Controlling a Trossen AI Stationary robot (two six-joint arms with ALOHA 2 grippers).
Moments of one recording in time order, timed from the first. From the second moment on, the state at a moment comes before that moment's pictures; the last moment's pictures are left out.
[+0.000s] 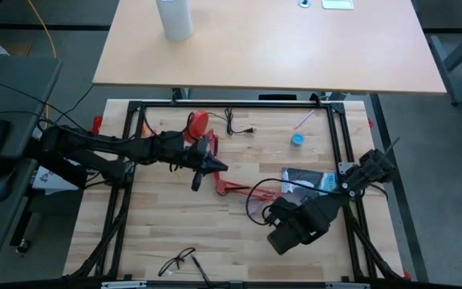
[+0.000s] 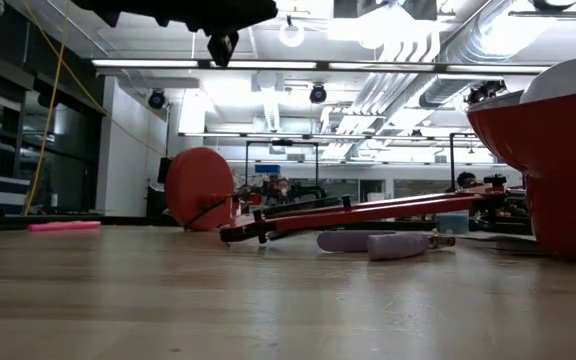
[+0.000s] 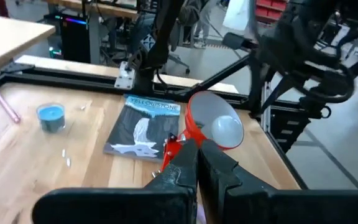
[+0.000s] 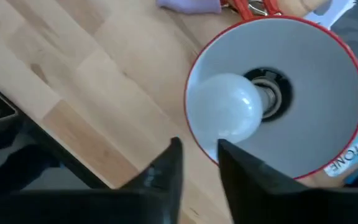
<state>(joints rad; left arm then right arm) 0.01 1.26 0.80 0.25 0.15 -0.15 0.61 1.86 1.81 -1.48 0.10 1.35</state>
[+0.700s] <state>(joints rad) 0.00 1.27 0.80 0.19 0.15 -0.16 0.59 1.86 1.65 -1.43 0.13 1.53</state>
